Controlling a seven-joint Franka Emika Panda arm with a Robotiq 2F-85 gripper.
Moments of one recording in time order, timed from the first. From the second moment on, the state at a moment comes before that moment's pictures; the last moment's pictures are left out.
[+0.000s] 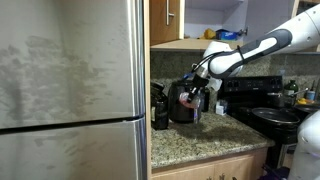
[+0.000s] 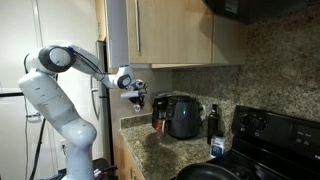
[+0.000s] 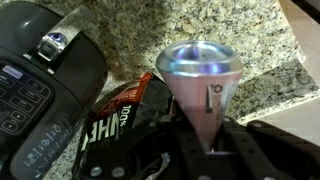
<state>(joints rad) 0.24 -0.47 0.22 -2.52 0.11 2.52 -0.33</state>
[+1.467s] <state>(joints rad) 0.15 -0.28 0.31 -2.52 0.16 3.46 0.12</state>
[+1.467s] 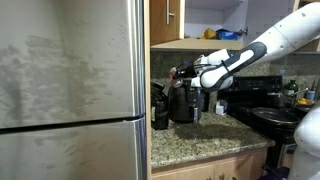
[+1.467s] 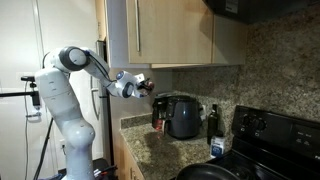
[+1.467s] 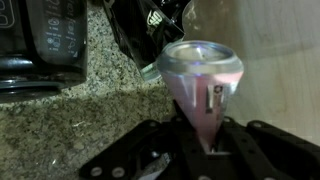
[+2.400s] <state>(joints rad) -0.15 -0.33 0.35 -2.36 0.22 3.45 0.19</state>
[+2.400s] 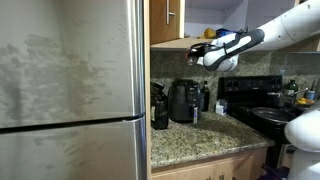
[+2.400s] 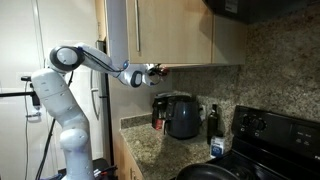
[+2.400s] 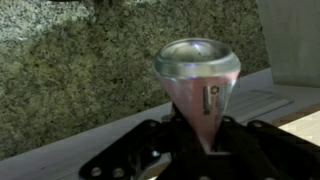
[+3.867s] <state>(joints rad) 0.40 -0.67 0.15 -2.76 0.10 3.46 0.54</state>
